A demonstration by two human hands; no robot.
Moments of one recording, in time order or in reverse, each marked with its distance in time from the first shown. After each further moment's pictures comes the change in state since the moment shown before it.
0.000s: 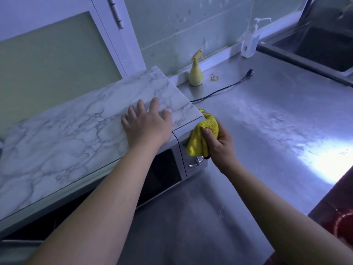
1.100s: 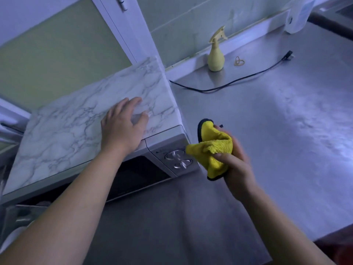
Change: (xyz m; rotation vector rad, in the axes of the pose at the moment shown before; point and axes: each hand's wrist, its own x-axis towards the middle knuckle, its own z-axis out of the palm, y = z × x) left_hand -0.004 0.001 -0.007 -0.098 0.077 -0.087; right_hand 0.003 -0.012 -0.093 0.434 -0.272 0.393
